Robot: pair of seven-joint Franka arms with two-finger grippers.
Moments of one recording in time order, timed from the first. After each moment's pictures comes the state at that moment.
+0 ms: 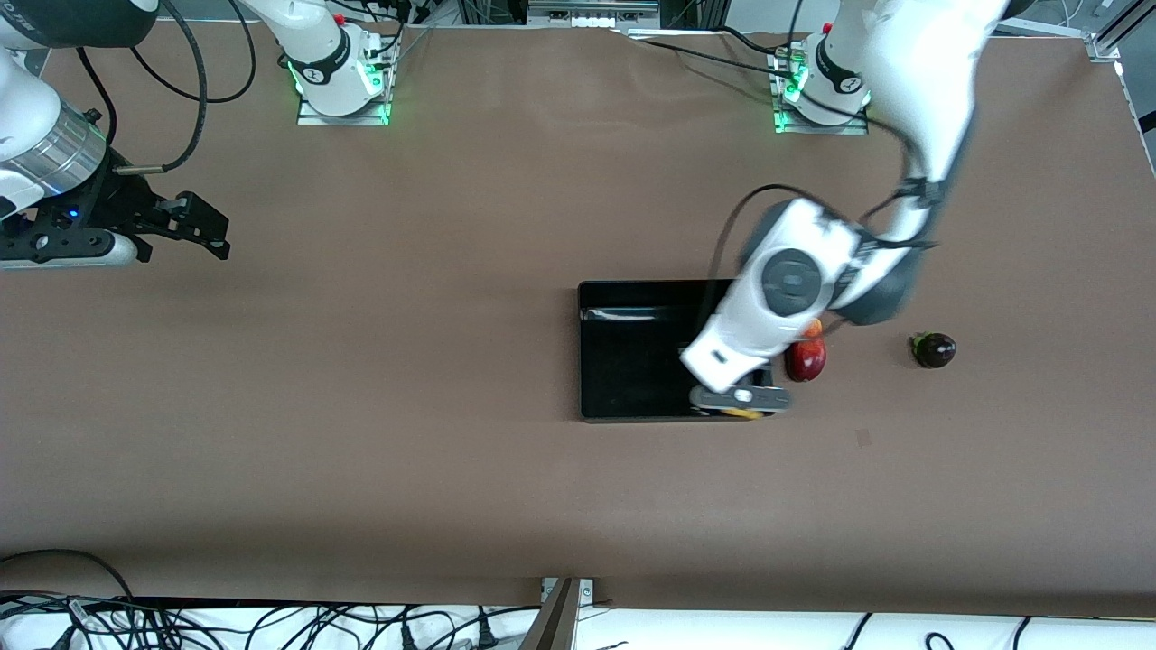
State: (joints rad) left arm -0.18 0.59 -0.25 -1.48 0.14 2.04 -0.41; right arm 0.03 0.03 0.09 -1.64 -0.01 1.75 0.09
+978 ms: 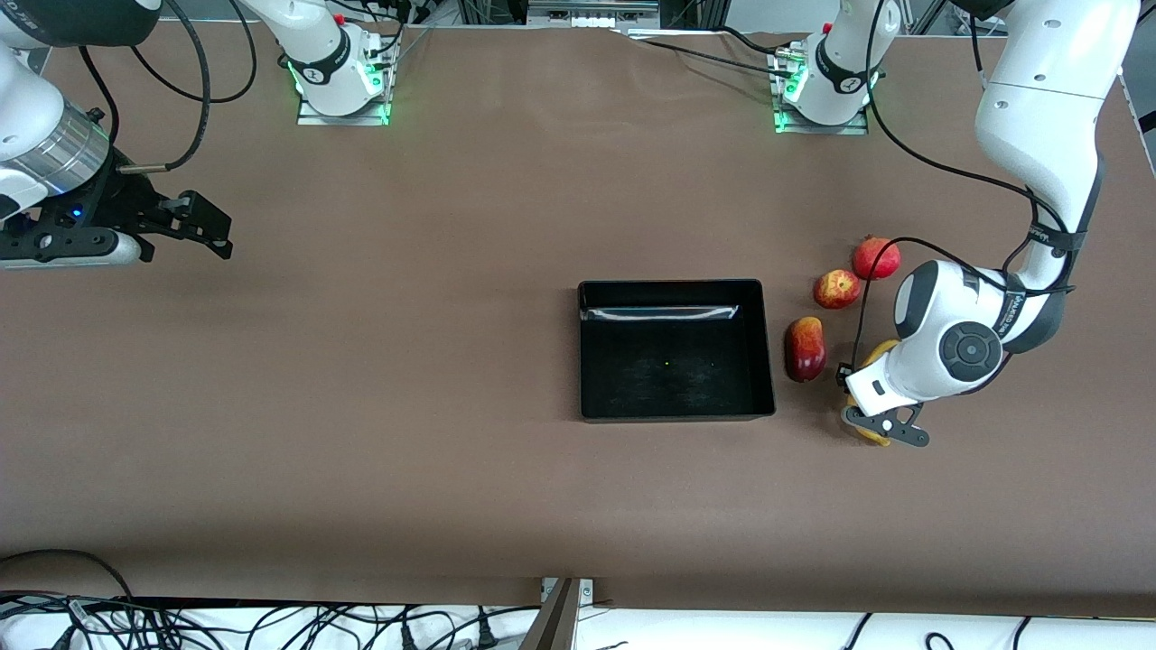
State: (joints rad) left arm 0.16 0.68 -0.24 -1.70 0.29 2.28 0.12; right arm 0.04 0.03 0.10 -1.64 -0.01 1.75 0.09
